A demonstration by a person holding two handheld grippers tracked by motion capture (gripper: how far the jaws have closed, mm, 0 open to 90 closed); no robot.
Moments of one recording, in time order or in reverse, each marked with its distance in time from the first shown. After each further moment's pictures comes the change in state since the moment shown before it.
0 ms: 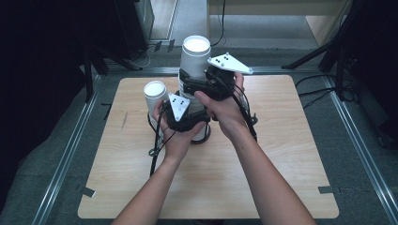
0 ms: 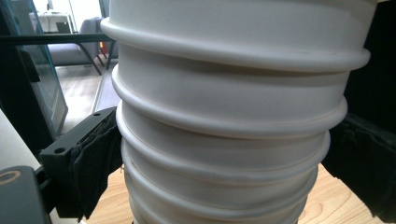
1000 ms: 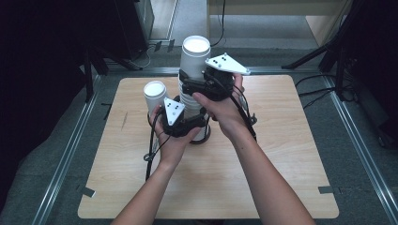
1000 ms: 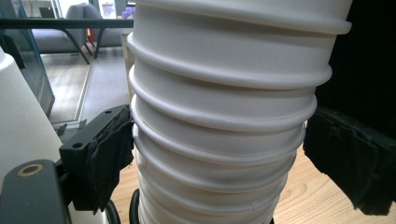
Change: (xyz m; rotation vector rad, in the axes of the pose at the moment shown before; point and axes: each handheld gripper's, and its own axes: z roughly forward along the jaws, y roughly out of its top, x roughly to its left) left arm 0.007 -0.006 -0.015 0.038 -0.041 -0.027; right arm 0.004 -0.001 0.002 0.009 -0.031 -0.036
